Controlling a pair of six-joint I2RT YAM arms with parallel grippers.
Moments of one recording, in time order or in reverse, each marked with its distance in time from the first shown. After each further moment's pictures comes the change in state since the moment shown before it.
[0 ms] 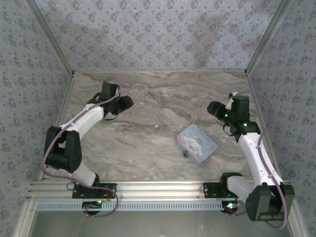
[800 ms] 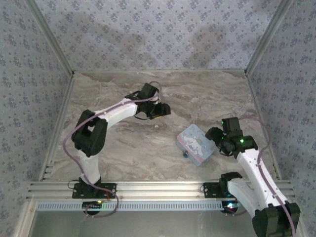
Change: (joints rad) left arm -0.370 0.359 0.330 -0.031 0.284 0.024; right arm 0.132 -0.246 -0.213 -0.417 0.164 0.366
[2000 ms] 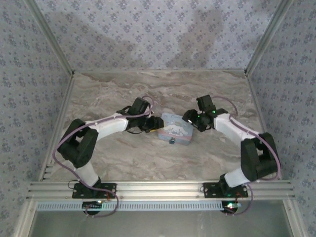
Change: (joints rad) left arm 0.027 -0.264 -0.437 0.227 0.017 -0.080; right arm 0.164 0.732 0.325 0.429 -0.181 -0.040
